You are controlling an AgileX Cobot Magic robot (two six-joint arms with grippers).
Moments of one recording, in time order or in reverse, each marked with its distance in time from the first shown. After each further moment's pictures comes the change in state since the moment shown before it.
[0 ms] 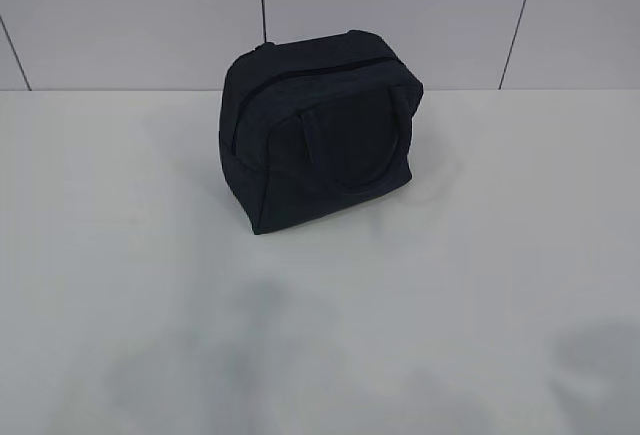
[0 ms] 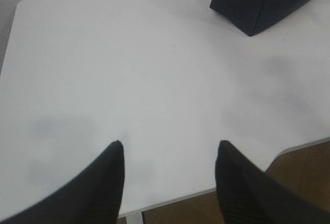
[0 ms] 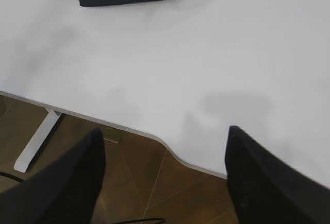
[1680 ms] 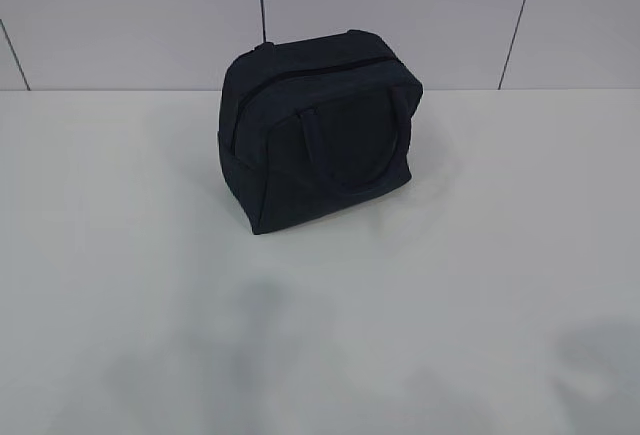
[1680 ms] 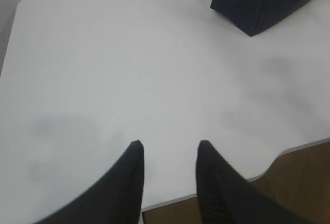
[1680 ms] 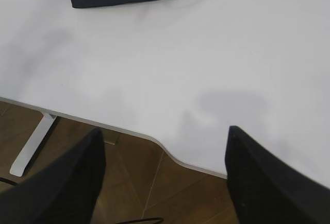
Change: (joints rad) left arm 0.011 0.000 0.000 0.000 0.000 0.000; right arm -0.026 0.000 0.000 0.000 0.000 0.000
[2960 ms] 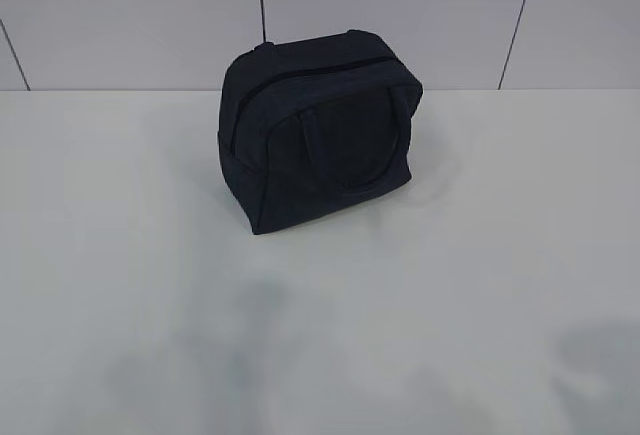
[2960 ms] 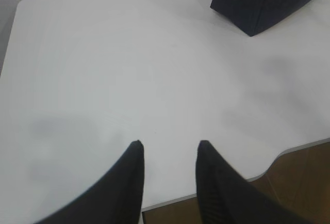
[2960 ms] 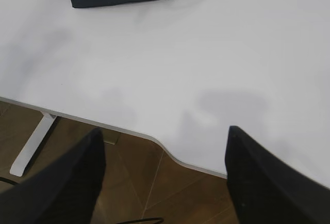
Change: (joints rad) left arm 0.000 0.000 0.000 0.000 0.000 0.000; right arm 0.000 0.000 0.000 0.000 0.000 0.000
